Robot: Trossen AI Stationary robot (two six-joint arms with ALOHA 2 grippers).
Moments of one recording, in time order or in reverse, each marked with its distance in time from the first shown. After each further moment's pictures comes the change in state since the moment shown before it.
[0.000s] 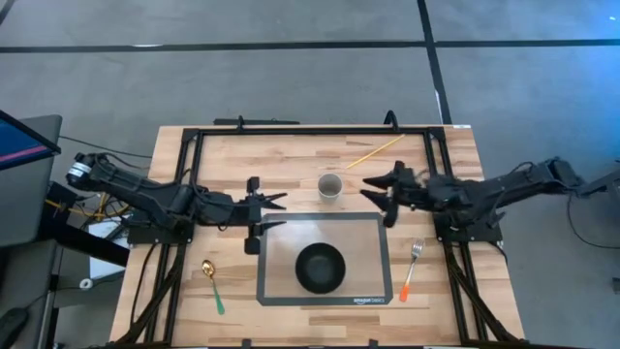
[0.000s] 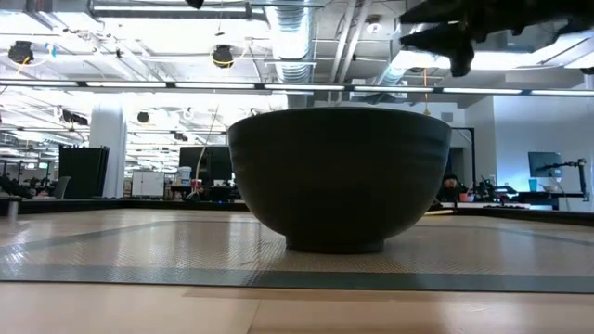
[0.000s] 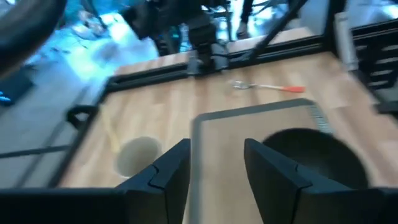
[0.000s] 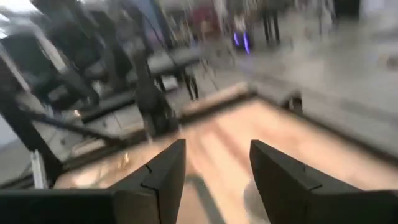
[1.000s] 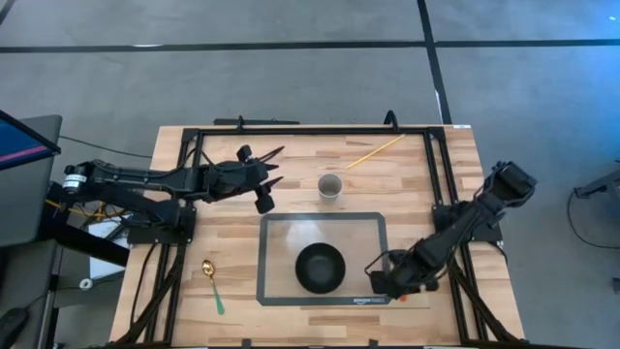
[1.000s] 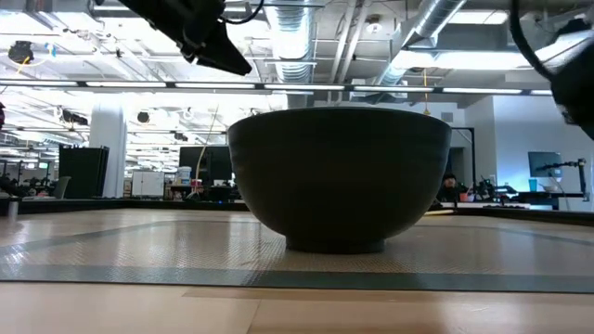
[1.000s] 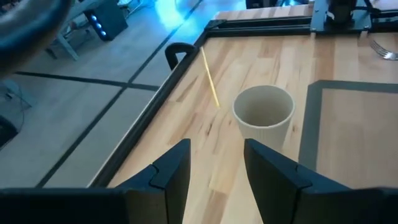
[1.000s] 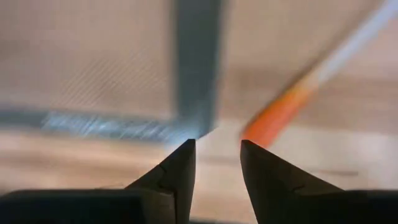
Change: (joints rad) left arm 0.339 -0.005 -0.095 0.004 -0.056 -0.045; right arm 0.523 0.725 0.337 -0.818 -0.641 1.915
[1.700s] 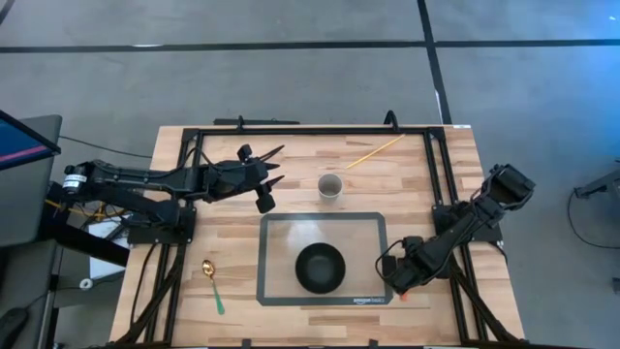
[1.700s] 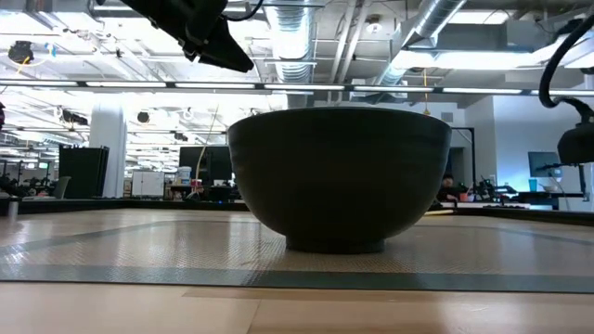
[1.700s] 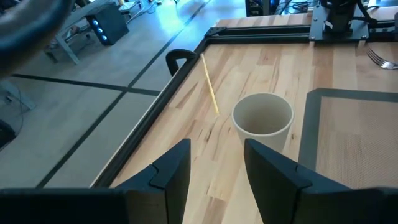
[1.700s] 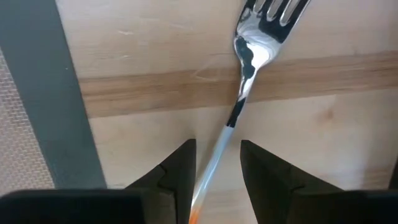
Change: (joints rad) left arm -0.001 0.000 0.000 0.028 0.000 0.000; right arm 0.018 0.032 -0.032 -0.290 0.108 0.109
